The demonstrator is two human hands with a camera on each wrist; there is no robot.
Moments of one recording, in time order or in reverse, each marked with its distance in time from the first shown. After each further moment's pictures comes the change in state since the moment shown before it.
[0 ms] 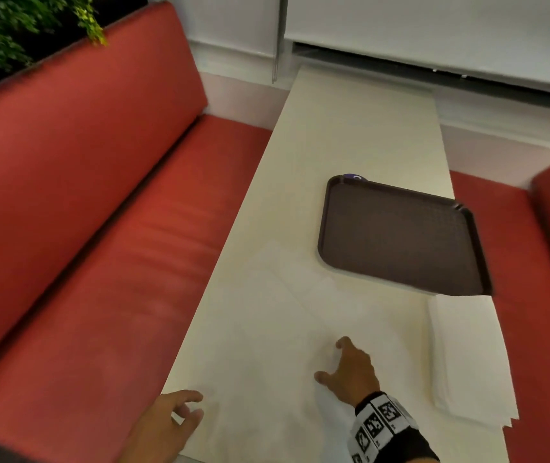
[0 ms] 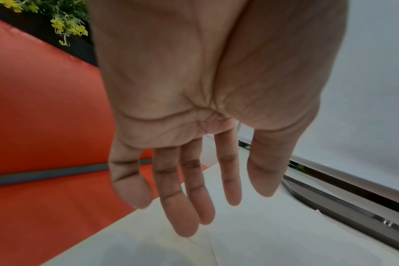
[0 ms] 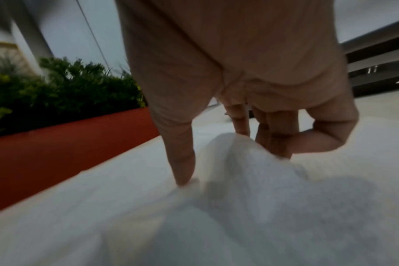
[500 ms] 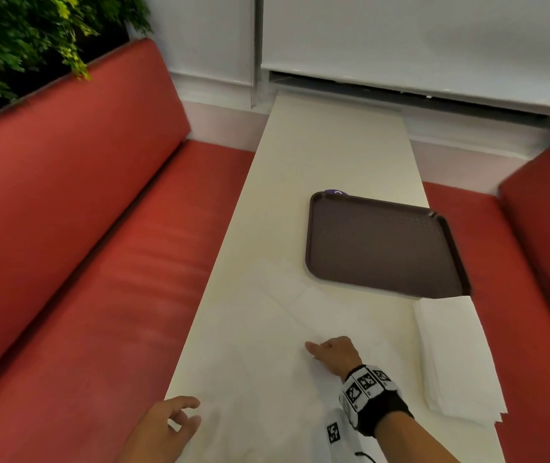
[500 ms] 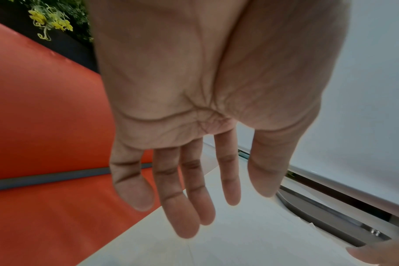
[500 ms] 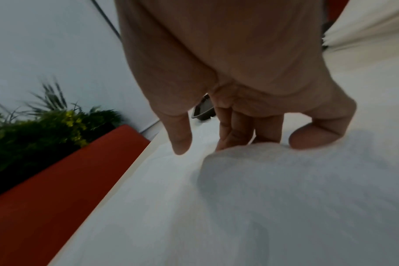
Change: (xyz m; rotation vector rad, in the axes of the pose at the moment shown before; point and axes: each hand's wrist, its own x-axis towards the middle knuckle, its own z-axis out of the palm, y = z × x) left_hand 0.019 0.003 -0.009 -0.035 0.020 0.074; right_hand 0.037 -0.023 -0.016 0.353 -0.046 0.093
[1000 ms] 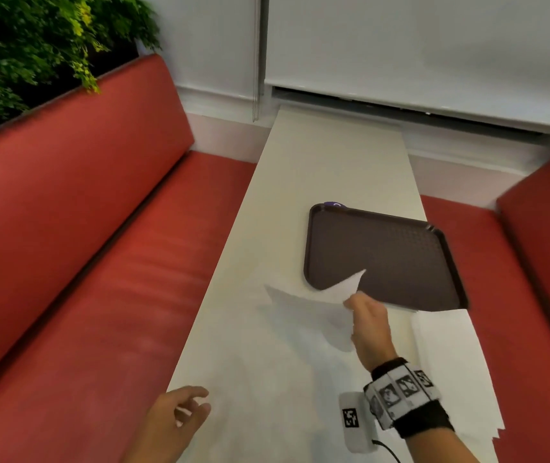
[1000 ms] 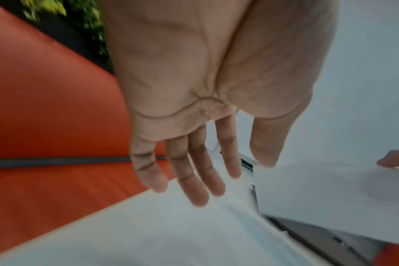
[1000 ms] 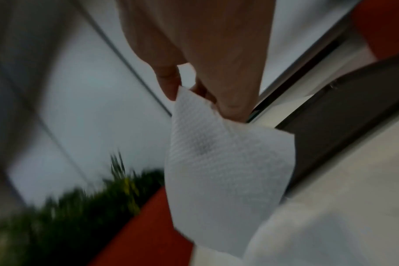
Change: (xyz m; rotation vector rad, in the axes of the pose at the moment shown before) left_hand 0.008 0.025 0.002 -0.155 -0.012 0.097; right_hand -0.062 -0.052 -0.070 0.766 0.279 -0.399
